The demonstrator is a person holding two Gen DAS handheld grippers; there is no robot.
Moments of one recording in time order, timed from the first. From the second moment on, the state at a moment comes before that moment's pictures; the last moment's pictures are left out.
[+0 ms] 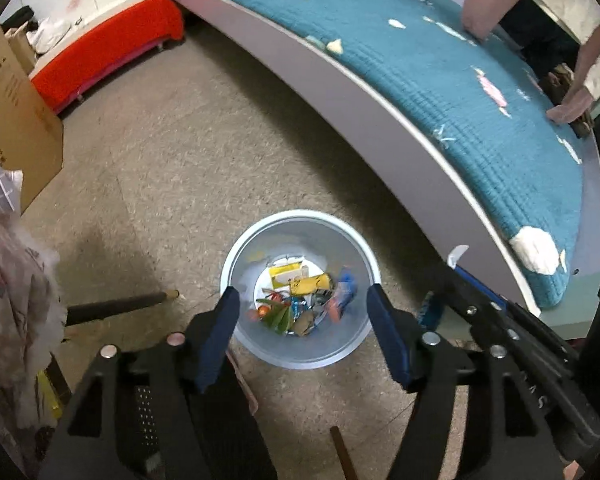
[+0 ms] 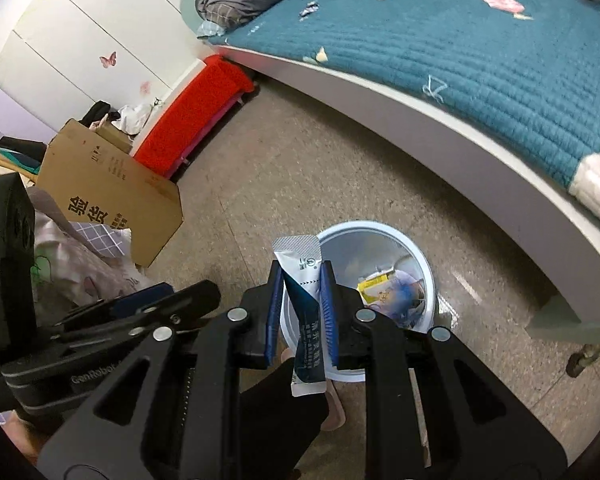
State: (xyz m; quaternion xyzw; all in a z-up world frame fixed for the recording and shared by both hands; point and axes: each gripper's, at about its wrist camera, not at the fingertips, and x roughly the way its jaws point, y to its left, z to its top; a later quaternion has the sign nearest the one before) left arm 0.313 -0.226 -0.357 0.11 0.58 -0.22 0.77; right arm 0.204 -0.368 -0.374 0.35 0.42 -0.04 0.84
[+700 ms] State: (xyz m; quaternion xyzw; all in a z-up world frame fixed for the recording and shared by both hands) left arm 0.315 -0.188 -0.311 0.12 0.53 -0.12 0.83; right arm 0.218 -0.350 -0.358 0.35 0.40 -0.04 0.85
